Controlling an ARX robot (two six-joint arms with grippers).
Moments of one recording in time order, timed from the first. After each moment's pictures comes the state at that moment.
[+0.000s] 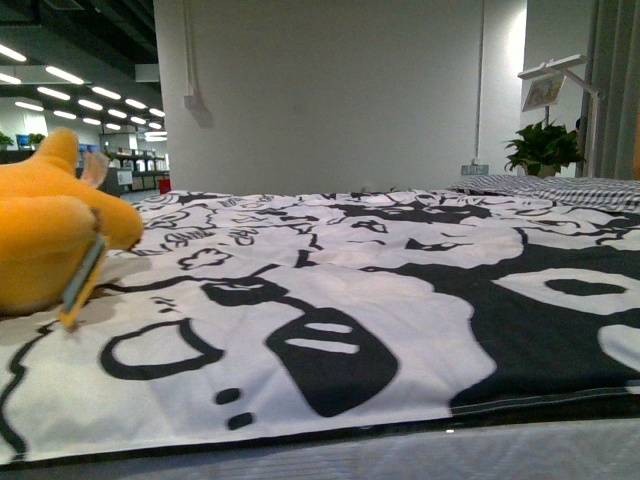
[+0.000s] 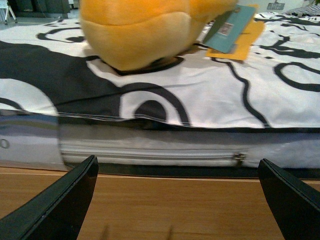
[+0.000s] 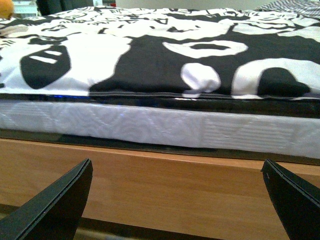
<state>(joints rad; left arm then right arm) 0.00 0.18 0.01 0.18 0.00 0.00 0.00 0.00 0.01 0.00 0.00 0.00</state>
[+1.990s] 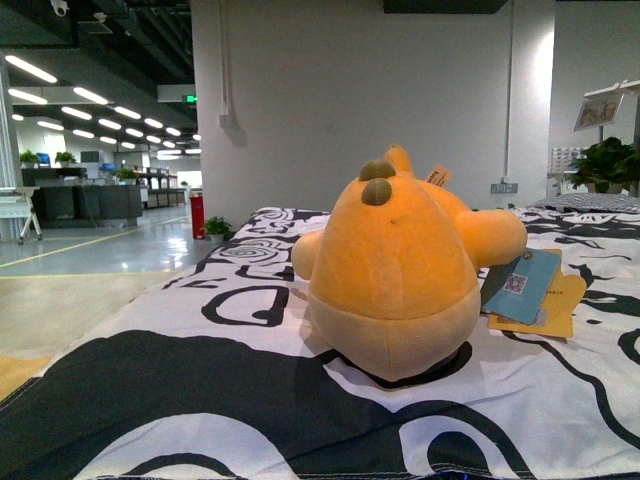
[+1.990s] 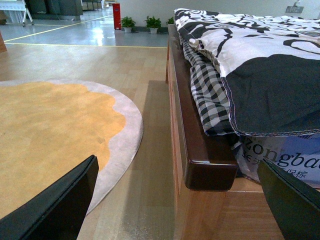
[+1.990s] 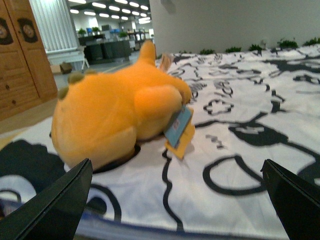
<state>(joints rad) 0.00 0.18 0.01 0.18 0.00 0.00 -0.18 0.54 0.29 0.41 -0.27 0.16</state>
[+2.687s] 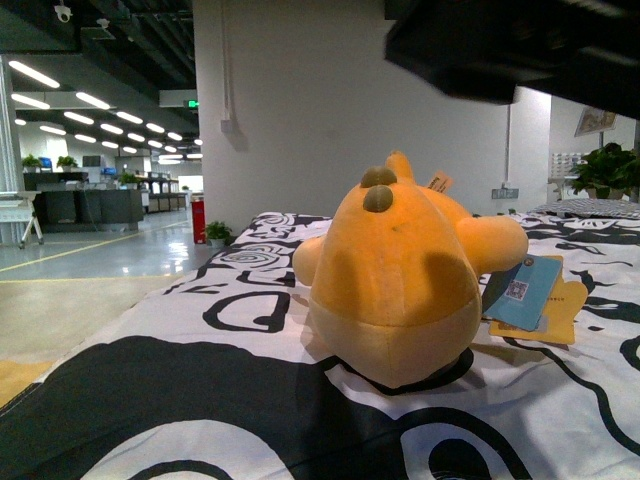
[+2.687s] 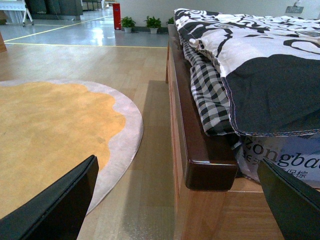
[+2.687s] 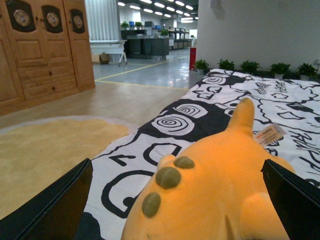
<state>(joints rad) 0.00 0.18 0.01 0.18 0.00 0.00 0.29 1.16 0.81 0.52 0.01 0.01</state>
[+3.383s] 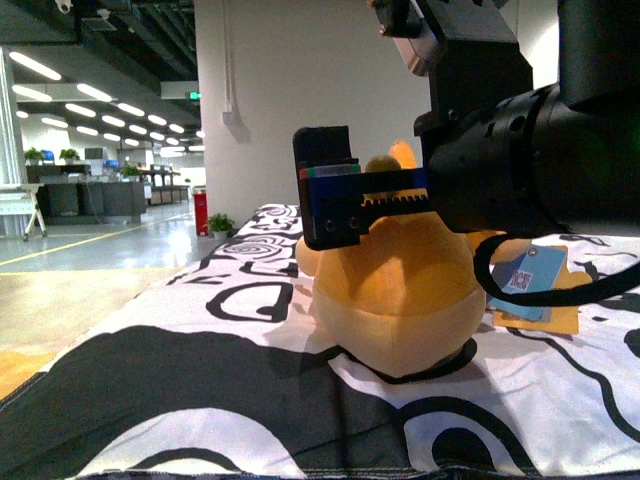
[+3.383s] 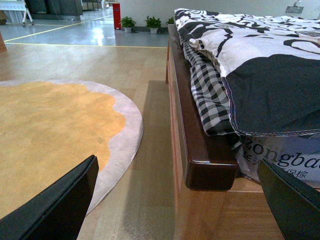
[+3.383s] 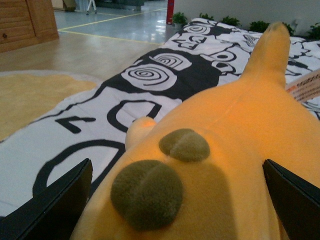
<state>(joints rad) 0.00 0.18 0.01 0.18 0.00 0.00 0.29 1.53 0.99 0.52 0.13 -0.05</state>
